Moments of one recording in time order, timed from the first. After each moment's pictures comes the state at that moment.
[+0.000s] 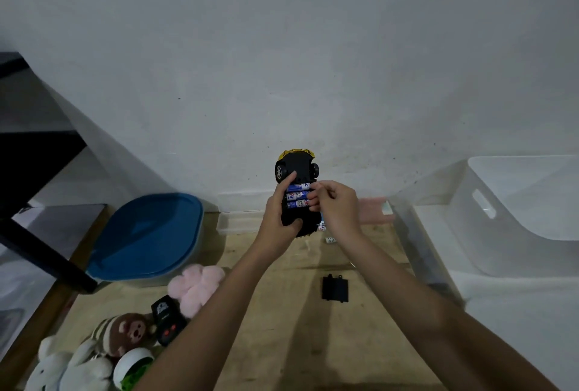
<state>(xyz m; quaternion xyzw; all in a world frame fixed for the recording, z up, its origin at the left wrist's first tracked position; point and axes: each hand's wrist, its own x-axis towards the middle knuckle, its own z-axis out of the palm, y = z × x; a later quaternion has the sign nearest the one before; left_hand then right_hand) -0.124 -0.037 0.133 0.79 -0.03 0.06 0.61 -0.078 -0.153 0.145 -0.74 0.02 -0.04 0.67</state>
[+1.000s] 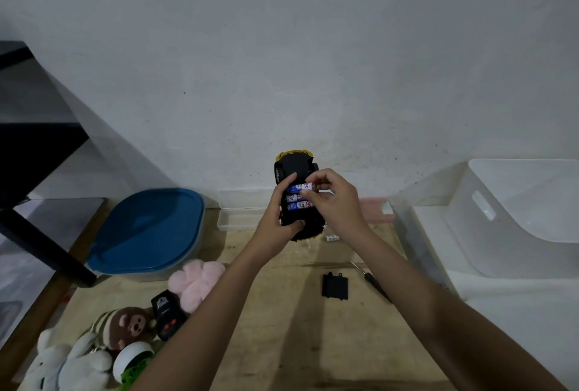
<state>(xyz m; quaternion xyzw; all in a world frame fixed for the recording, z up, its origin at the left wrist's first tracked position) -0.134 -0.030 0.138 0.74 -0.03 0.01 0.67 -0.088 -0.158 0.162 -0.77 -0.13 -0.07 0.61</state>
